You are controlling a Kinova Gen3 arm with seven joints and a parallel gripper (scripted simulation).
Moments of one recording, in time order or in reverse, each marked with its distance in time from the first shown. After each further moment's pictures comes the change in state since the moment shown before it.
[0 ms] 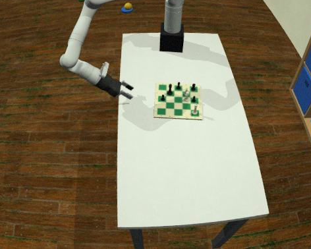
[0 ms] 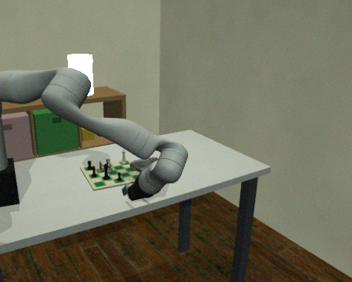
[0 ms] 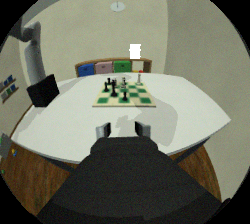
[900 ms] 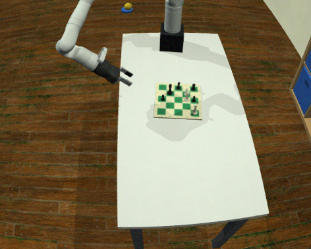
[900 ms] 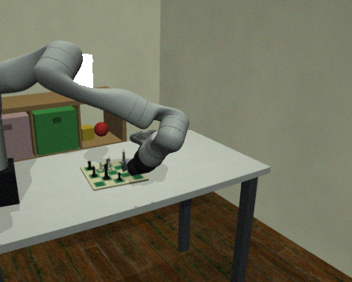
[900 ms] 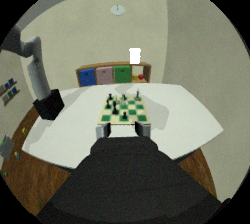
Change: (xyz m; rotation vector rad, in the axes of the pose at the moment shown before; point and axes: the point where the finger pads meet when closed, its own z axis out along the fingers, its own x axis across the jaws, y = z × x) arm 0.001 -0.066 -0.058 0.004 -0.002 0.001
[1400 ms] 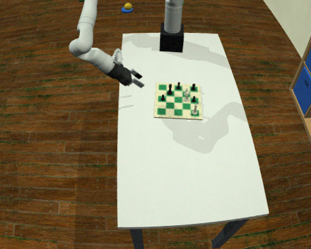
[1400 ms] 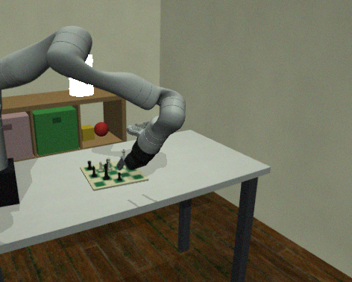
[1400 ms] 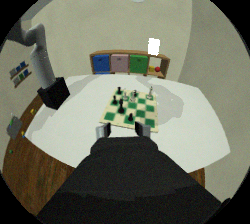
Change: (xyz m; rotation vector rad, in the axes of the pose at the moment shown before) arm 0.001 -0.024 0.043 -0.143 -0.135 -0.150
